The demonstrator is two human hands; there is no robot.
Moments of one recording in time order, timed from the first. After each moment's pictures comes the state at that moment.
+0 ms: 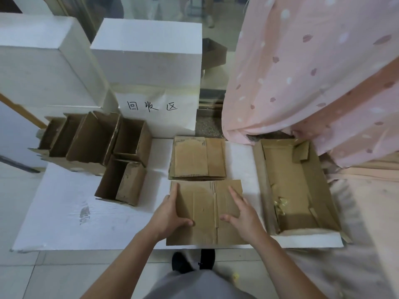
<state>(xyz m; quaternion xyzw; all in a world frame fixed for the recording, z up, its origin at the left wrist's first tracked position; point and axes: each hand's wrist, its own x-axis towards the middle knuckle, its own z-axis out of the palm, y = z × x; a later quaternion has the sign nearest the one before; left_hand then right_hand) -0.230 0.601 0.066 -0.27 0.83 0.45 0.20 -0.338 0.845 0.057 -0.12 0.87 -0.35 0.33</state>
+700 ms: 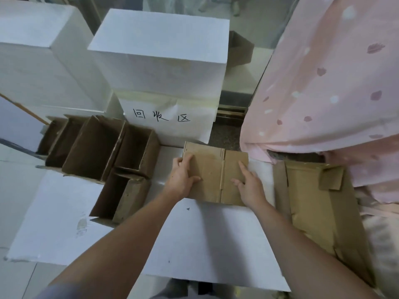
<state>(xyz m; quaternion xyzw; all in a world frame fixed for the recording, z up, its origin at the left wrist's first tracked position) -0.393 0.532 0.030 -0.32 0.84 0.43 0.09 -0.507 0.747 0.010 -0.10 0.91 -0.31 0.27</state>
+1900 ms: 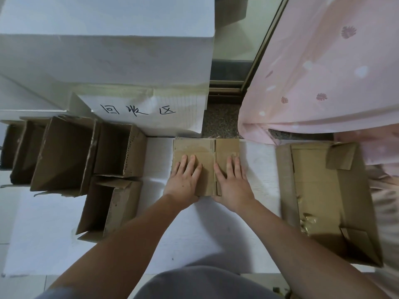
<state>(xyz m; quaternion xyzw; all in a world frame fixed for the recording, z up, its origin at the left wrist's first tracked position) -0.399 0.539 -0.044 -0.05 0.96 0.07 0.26 -0.485 0.719 -0.036 -0.34 0.90 0.05 0.27</state>
